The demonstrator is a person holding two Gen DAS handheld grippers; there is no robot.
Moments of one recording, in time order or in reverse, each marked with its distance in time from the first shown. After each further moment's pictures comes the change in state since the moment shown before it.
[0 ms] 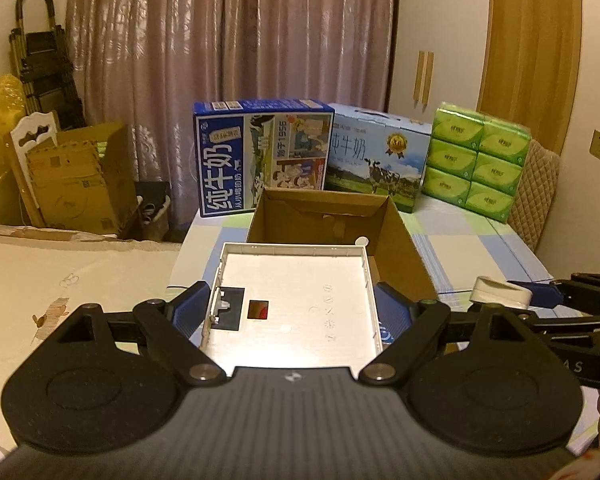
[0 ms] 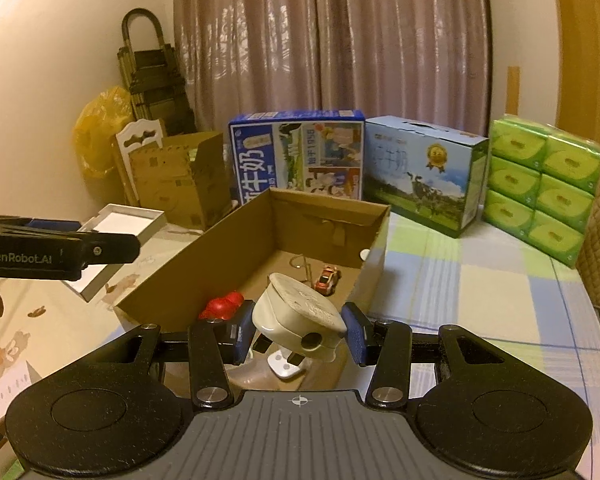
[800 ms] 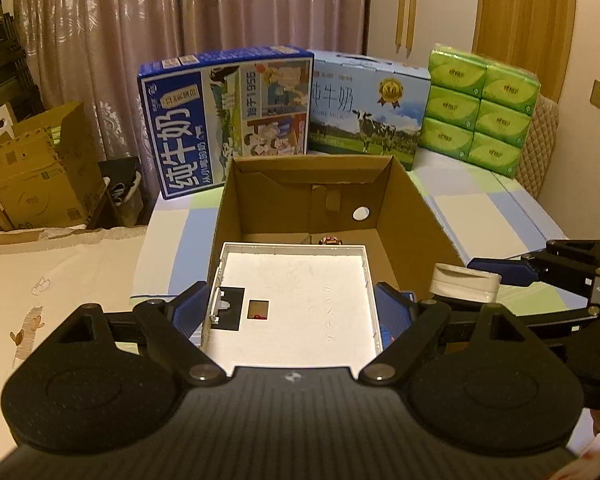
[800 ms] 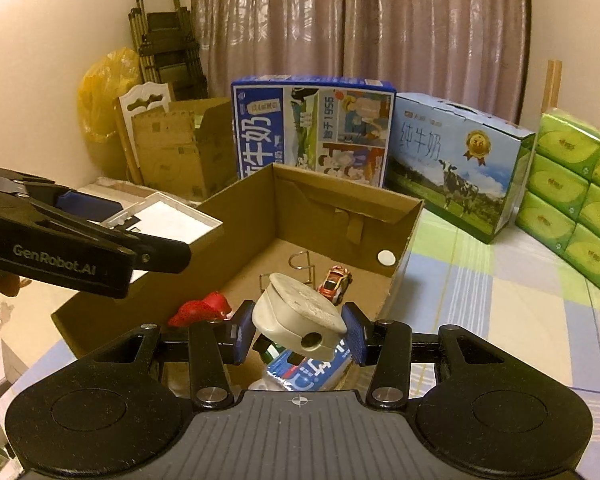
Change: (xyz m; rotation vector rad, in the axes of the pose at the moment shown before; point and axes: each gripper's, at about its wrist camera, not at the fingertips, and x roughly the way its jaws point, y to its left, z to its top) left arm 0.111 -0.002 0.021 0.093 0.145 -0.060; right arm 0.100 -0.012 0.017 -0.080 0.081 0.024
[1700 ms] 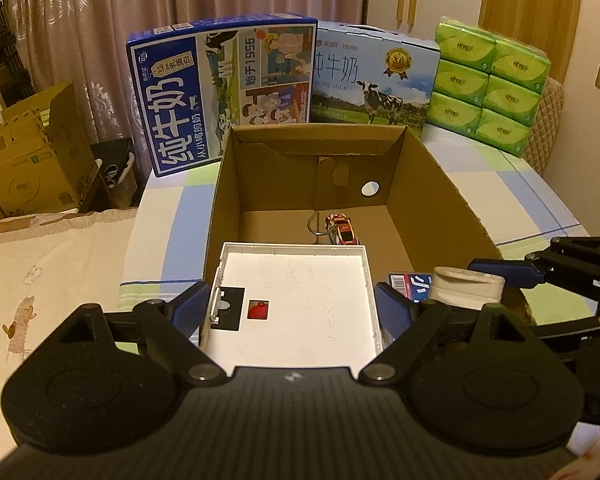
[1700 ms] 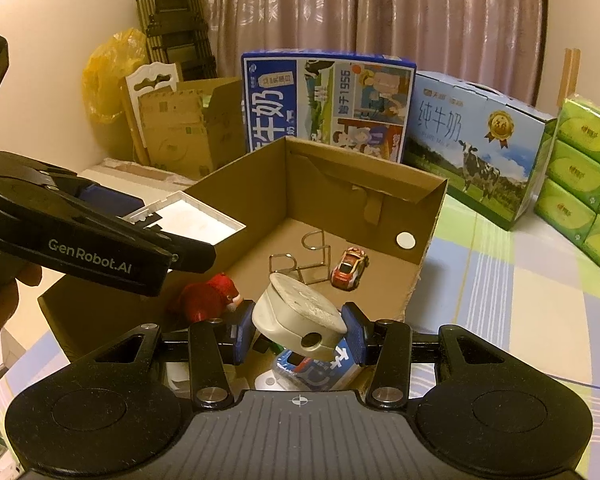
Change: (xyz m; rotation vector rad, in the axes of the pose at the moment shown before) left arm 0.035 0.010 -0.005 0.007 0.064 -0.013; right arm 0.027 0.005 -0.003 -0.013 0.054 0.024
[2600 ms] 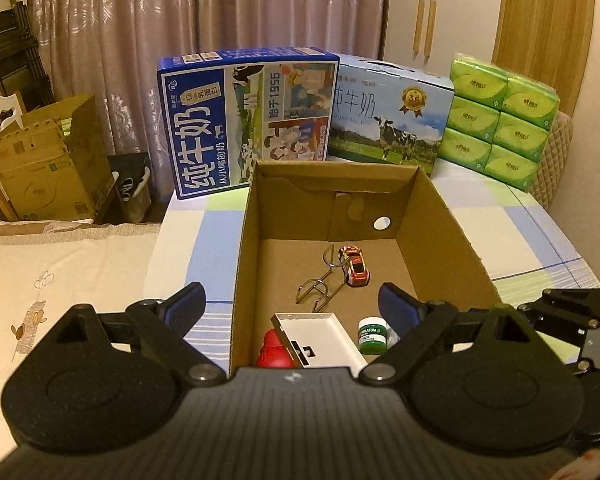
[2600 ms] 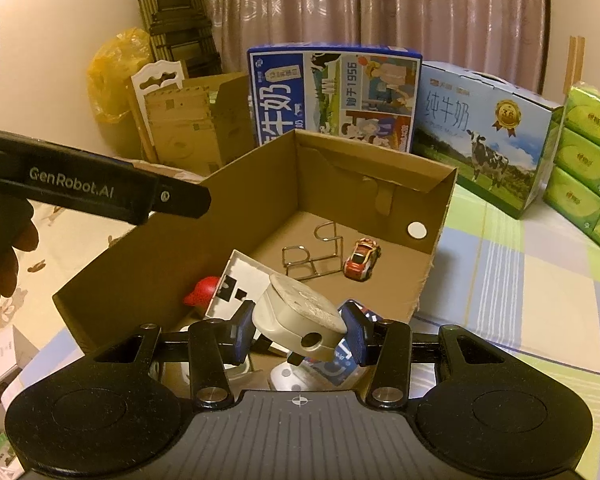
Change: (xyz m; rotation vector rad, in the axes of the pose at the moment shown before) left arm -0.028 0.010 0.013 -0.052 -0.074 0.032; right arm -0.002 0.004 -0.004 0.024 0.017 0.031
